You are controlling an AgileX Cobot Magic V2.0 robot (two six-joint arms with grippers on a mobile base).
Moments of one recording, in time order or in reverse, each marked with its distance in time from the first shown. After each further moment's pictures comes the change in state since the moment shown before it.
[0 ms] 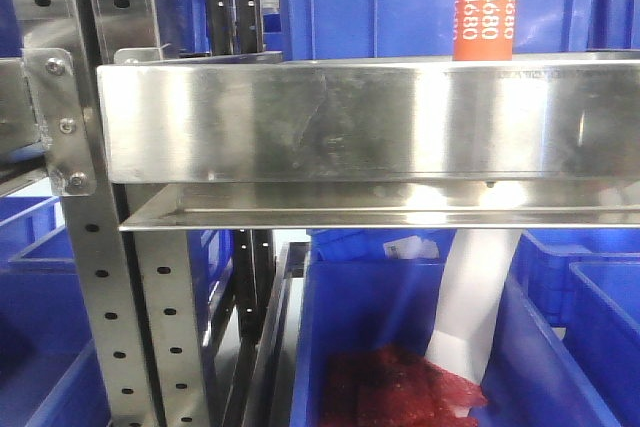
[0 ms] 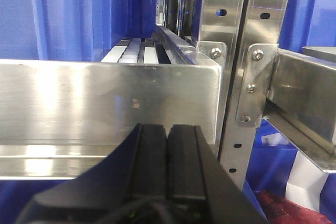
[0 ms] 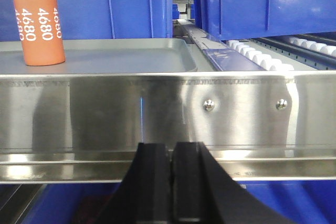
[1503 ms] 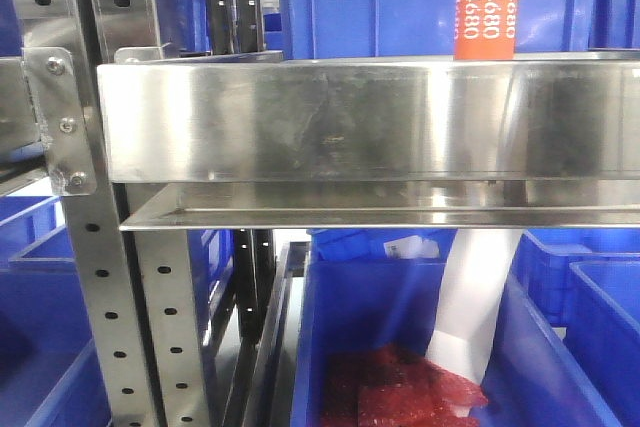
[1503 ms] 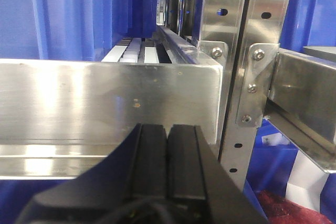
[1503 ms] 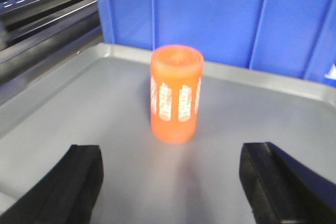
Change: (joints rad) left arm 0.000 0.000 0.000 0.000 0.000 0.000; right arm 0.363 1.023 -0.697 0.000 -0.057 0.002
